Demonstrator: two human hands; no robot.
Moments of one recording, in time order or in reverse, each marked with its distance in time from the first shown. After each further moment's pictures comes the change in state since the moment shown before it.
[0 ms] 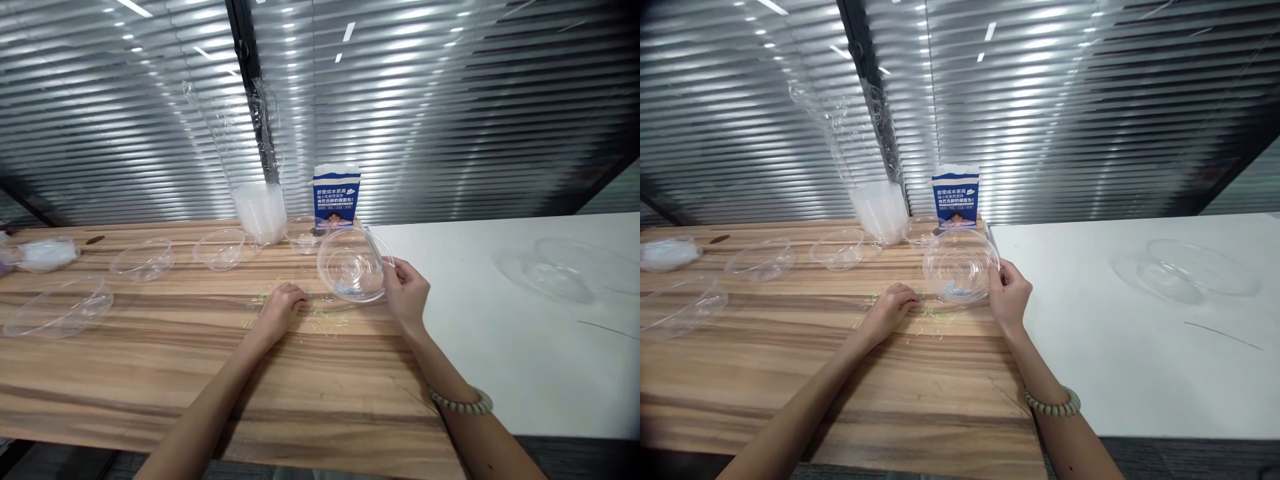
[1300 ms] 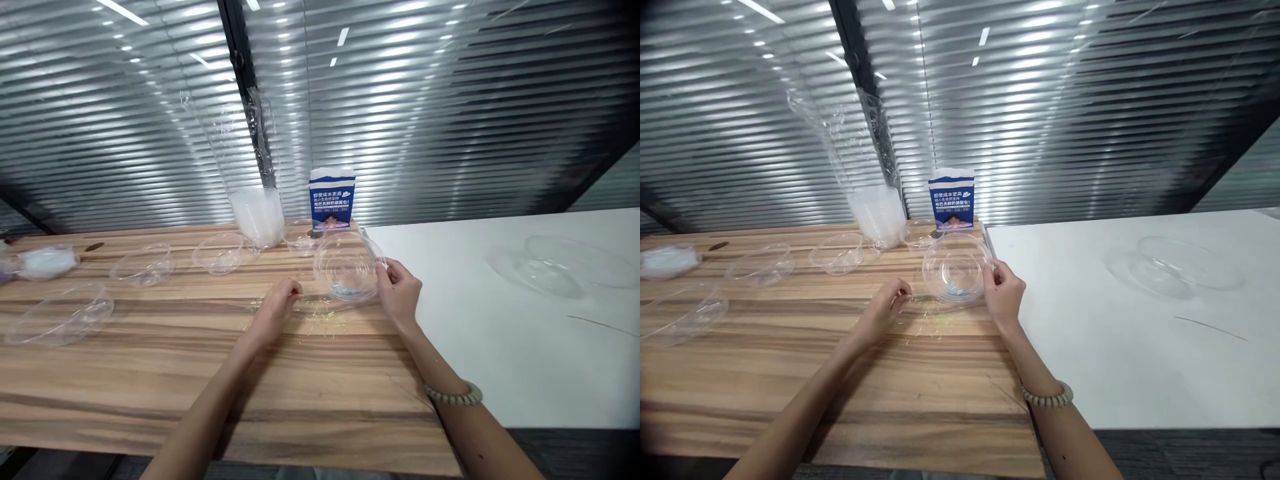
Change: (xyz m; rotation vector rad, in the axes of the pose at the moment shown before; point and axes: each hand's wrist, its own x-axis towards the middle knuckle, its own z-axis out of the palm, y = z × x) left_hand 0.001 0.014 -0.016 -0.093 0.157 -0.014; right_hand 0.002 0.005 0.001 -0.095 -0.001 -0.097
